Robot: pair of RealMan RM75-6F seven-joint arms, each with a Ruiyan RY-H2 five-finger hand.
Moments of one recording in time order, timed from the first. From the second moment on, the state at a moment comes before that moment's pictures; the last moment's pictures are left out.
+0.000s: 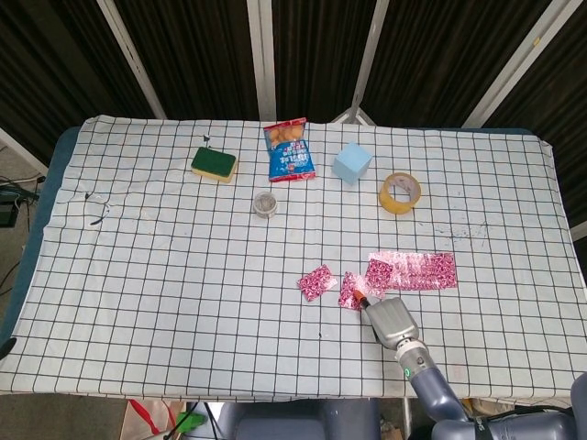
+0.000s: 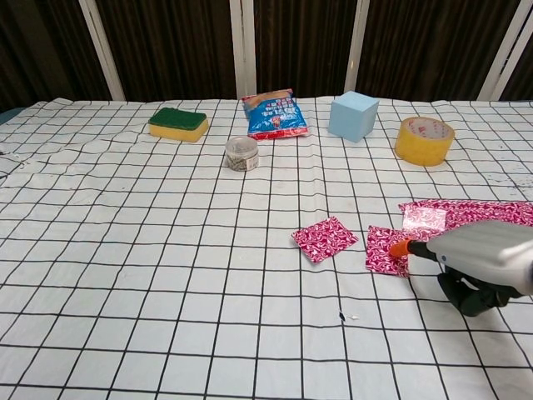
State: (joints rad) left arm 0.08 -0.96 -0.05 -1.89 1.37 1.60 0.15; right arm 0.69 -1.47 -0.08 -1.87 -0.73 1.13 -0.84
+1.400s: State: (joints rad) left arm 0.08 -0.96 -0.04 -1.89 1.38 1.60 0.15; right arm 0.55 -1.29 -0.17 -2.08 -1.10 1.29 -0.65
